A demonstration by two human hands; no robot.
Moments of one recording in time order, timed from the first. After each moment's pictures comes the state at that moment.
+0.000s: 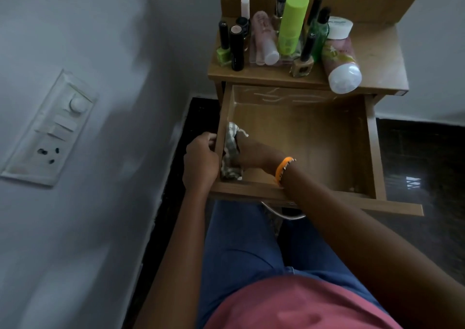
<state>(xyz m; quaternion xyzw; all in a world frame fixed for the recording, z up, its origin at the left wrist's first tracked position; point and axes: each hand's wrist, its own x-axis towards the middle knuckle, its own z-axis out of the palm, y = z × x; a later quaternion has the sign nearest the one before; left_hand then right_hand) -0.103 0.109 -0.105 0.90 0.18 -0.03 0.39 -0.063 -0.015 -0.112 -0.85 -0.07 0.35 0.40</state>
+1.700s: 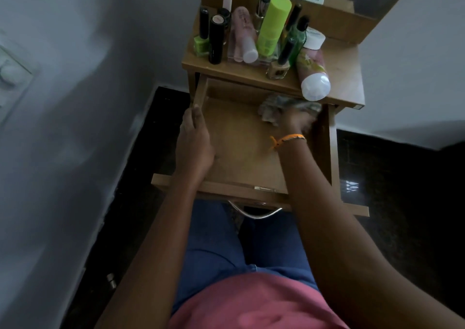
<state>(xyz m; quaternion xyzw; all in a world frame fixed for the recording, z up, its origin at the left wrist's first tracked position) -0.093 0.068 -0.100 0.95 0.07 -0.06 0.29 -0.039 -0.096 -0.075 -0.55 0.44 -0.01 0.71</state>
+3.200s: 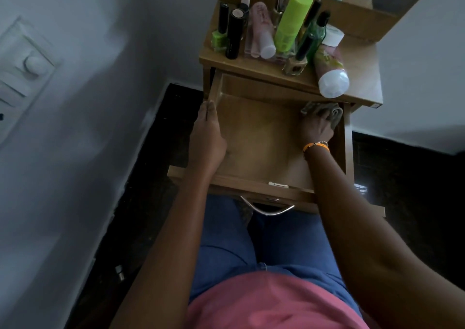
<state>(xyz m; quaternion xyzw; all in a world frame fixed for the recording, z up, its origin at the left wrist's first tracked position) -0.095 0.073 -0.095 0.93 0.09 -0.04 0.36 -0.018 -0.145 -0.134 -0.97 0.23 0.01 0.09</state>
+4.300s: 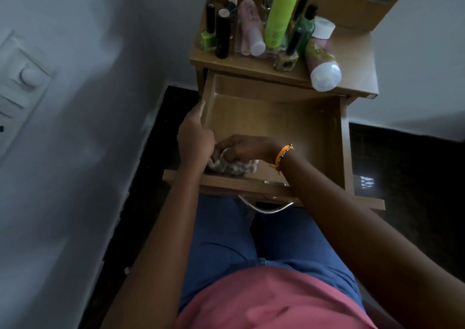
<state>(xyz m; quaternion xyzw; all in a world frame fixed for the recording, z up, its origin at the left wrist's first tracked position) -0.089 0.077 -0.089 0.86 0.19 -0.02 0.47 -0.063 -0.043 -0.092 -0.79 -0.19 0.46 0.35</state>
